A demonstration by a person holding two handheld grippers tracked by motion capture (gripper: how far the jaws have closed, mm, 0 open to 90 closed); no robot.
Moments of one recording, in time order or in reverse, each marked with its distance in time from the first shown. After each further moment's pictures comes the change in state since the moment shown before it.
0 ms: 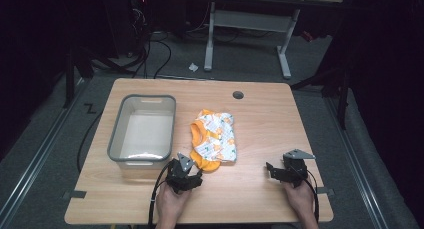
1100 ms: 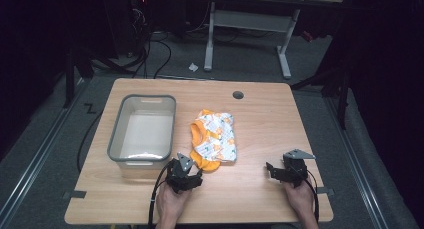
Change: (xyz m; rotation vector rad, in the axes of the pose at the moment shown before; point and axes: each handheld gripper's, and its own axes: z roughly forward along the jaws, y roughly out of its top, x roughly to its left) left arm 0.000 0.000 0.000 0.001 0.006 -0.009; right arm 0.000 0.000 0.000 0.000 0.000 -0.002
